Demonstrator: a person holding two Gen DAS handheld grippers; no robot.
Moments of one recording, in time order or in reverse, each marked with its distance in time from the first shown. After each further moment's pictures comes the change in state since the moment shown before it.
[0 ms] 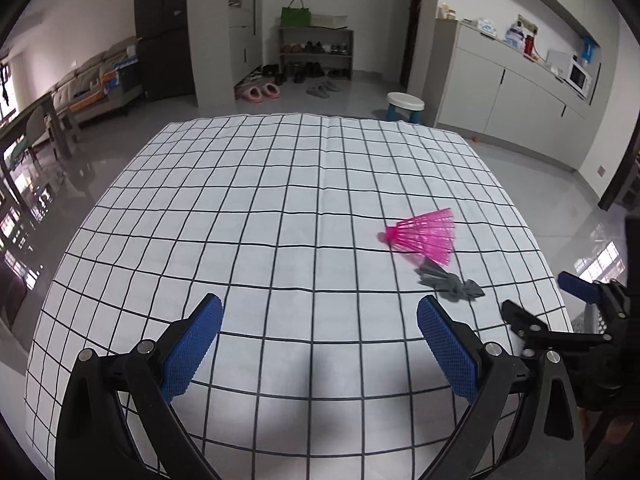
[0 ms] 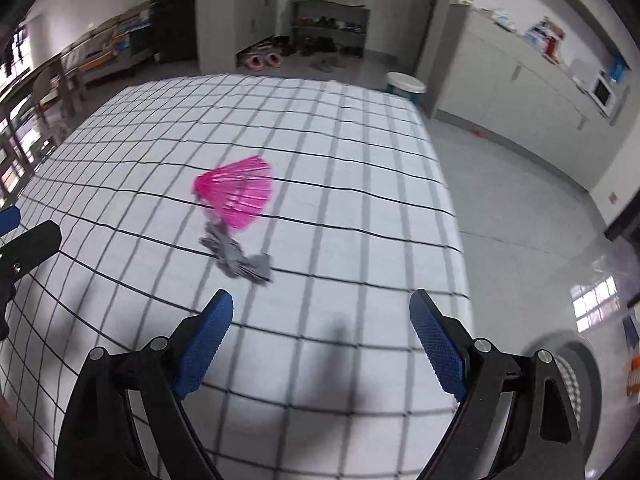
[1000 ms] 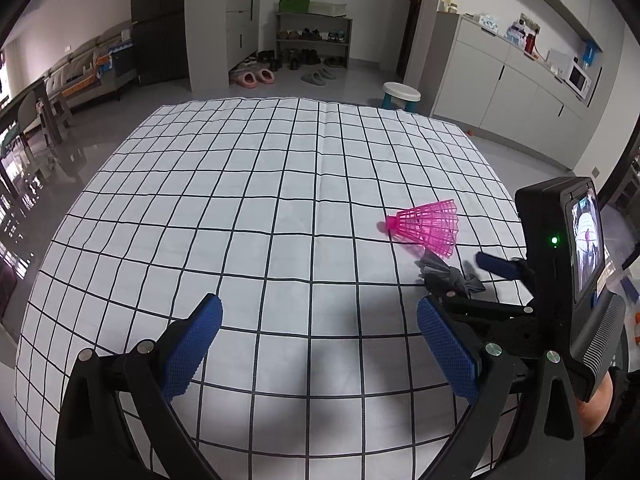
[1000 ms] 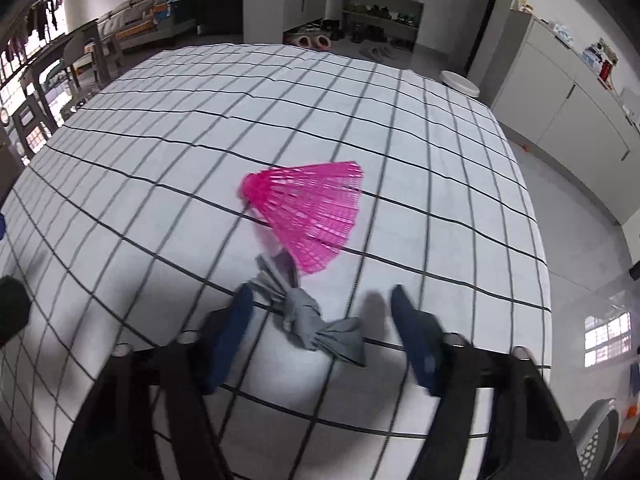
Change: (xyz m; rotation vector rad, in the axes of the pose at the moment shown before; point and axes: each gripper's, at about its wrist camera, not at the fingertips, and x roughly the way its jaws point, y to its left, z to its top) left arm 0.010 0.005 -0.001 -0.017 0.047 -0.043; right arm 0.053 0.044 0.026 -0.120 0.040 0.093
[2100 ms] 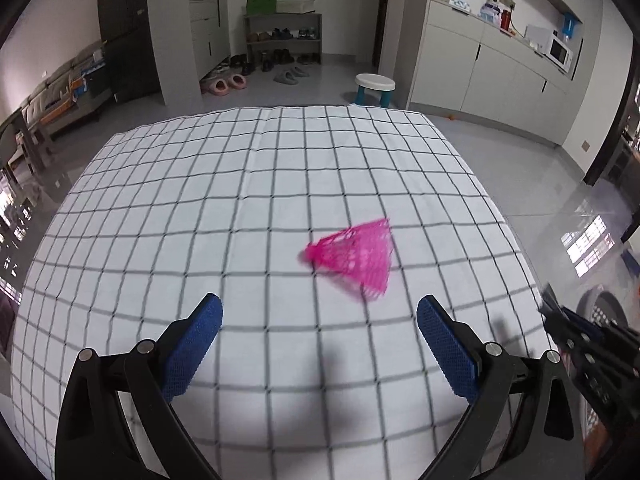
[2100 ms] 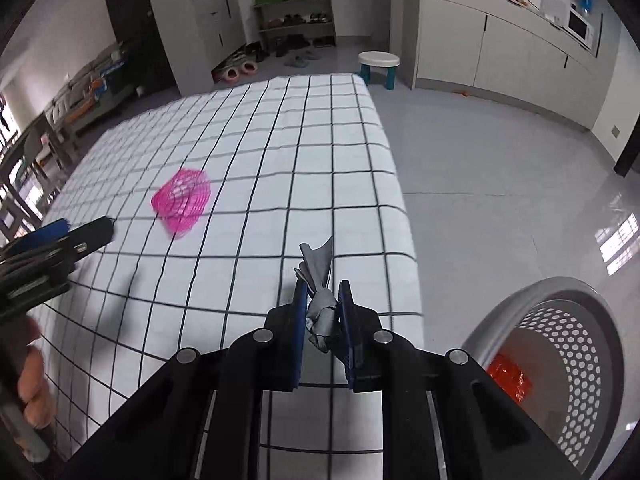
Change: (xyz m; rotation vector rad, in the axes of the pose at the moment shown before) left arm 0.037 -0.080 0.031 0.094 0.013 -0.020; right arm -0.084 -0.127 -0.078 0.354 -0.065 -0.012
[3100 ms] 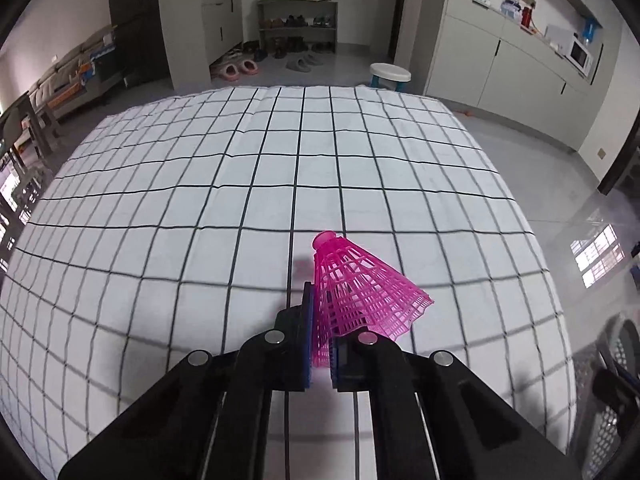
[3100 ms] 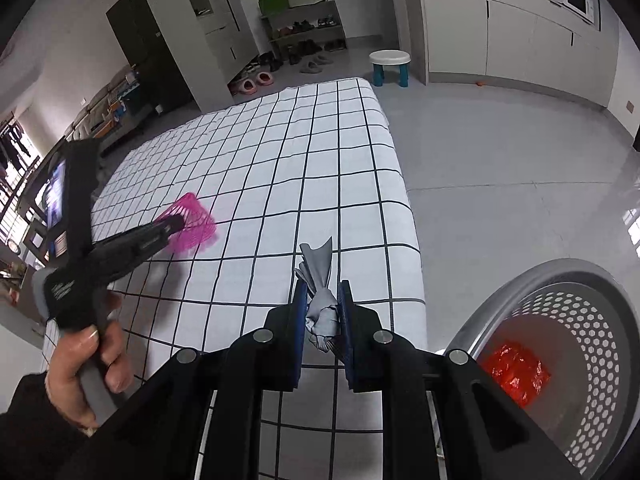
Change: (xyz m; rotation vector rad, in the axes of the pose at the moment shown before) left arm 0.037 -0.015 -0.001 -0.047 0.039 0.037; right arm -0.028 -0.021 -0.007 0.052 -0.011 0.118
